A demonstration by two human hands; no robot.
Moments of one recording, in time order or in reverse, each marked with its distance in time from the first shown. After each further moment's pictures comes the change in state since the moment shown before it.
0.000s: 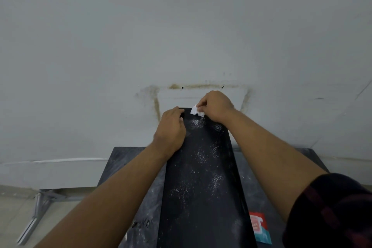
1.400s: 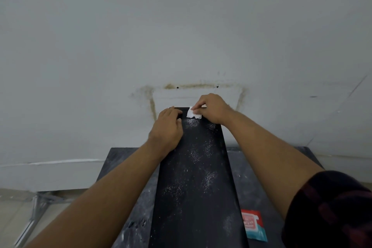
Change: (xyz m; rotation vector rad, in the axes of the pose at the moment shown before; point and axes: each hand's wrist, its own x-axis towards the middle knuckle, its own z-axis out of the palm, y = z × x) left_hand -0.002 0.009 -0.003 0.107 -0.043 0.036; right_hand -0.013 0.018 -0.006 0.107 -0.027 -0.088
